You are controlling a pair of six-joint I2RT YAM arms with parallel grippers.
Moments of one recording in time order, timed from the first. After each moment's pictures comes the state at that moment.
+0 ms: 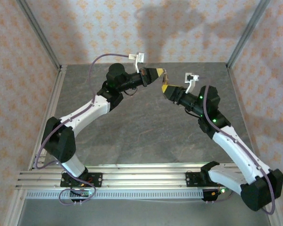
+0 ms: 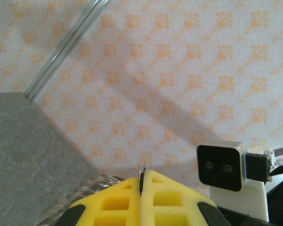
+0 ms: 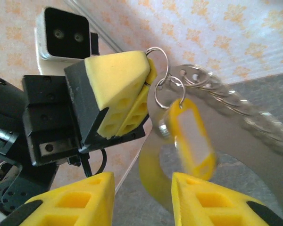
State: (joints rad) left arm -0.52 1.65 1.35 0.44 0.59 -0.83; right arm 0.40 0.98 0.88 0.05 -0.44 0.70
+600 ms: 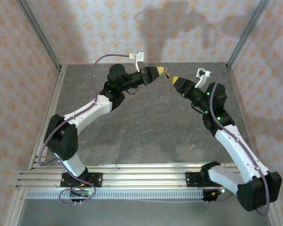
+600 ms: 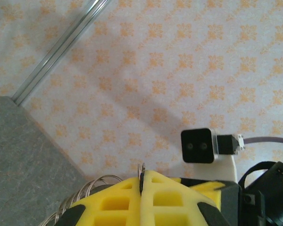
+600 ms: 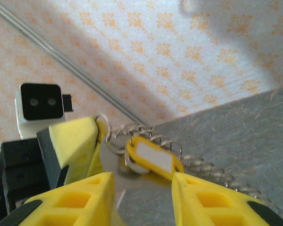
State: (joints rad) left arm -0.52 1.68 1.34 0.54 0.59 -0.90; right arm 0.30 1.03 0.92 0.10 -0.38 0.79
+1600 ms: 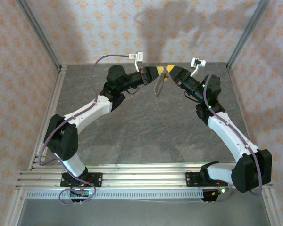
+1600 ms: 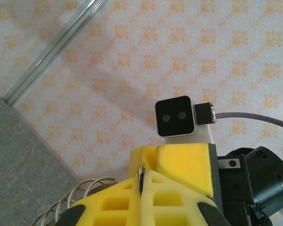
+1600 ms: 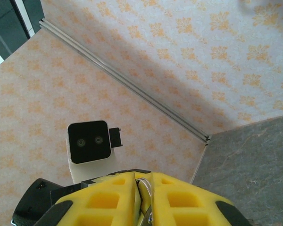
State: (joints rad) left arm -0.52 1.68 1.33 0.58 0.60 -0.93; right arm 0.30 1.23 0.98 0.44 -0.52 1.03
